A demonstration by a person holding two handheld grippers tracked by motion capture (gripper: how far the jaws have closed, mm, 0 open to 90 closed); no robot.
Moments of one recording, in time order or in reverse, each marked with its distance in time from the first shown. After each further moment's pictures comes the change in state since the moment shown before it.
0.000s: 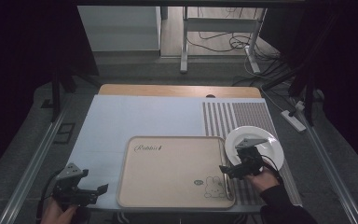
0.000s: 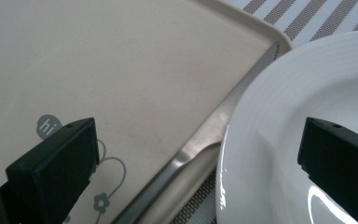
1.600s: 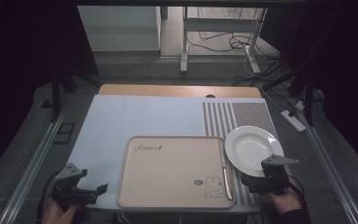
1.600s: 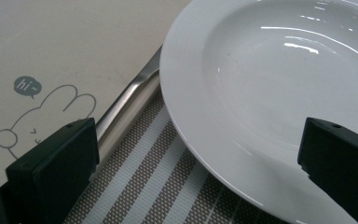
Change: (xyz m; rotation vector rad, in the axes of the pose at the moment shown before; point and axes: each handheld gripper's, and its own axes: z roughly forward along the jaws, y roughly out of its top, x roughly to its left) left arm -0.001 -0.001 -0.001 -0.011 0.012 -0.005; right arm -0.003 -0.059 -0.053 -0.070 -0.140 0.132
